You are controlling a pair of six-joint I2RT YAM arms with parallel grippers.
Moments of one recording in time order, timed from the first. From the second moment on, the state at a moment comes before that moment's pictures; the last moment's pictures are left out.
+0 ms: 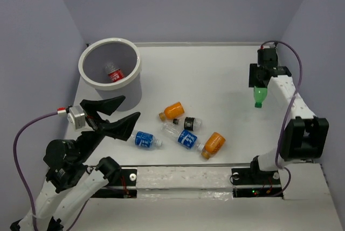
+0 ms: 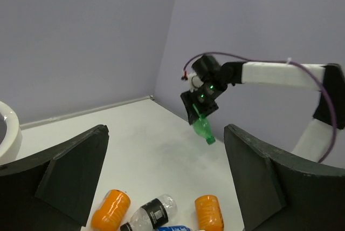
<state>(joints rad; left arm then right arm) -0.71 0.20 0.73 -0.08 0.07 -0.31 -0.04 1.60 1.28 -0.73 0.35 0.03</state>
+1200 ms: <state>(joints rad) -0.53 0.23 0.73 -0.20 -0.47 -0.40 0.88 2.38 2.38 0.36 -0.16 0.28</state>
